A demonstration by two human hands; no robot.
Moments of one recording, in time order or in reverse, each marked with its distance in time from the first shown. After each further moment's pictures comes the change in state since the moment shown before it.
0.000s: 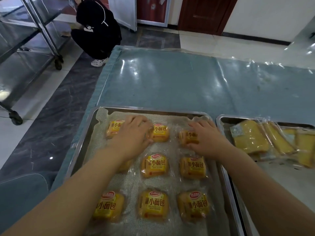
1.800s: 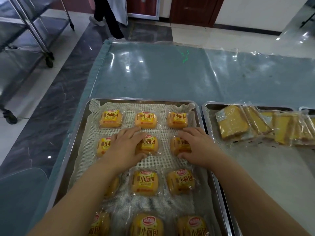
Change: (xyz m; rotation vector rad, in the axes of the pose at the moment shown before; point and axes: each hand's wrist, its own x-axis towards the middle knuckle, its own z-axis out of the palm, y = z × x) left_hand -0.061 0.017 0.029 -0.082 -0.098 -0.038; right_hand -0.064 0.000 0.027 0.052 -0.043 -0.061
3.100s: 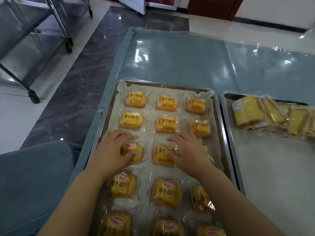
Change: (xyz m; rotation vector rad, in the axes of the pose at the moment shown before) left_hand -0.118 -0.051 0.003 -0.209 0.226 -0.141; right_hand -0.054 -0.092 0.050 0.189 0.219 -0.185
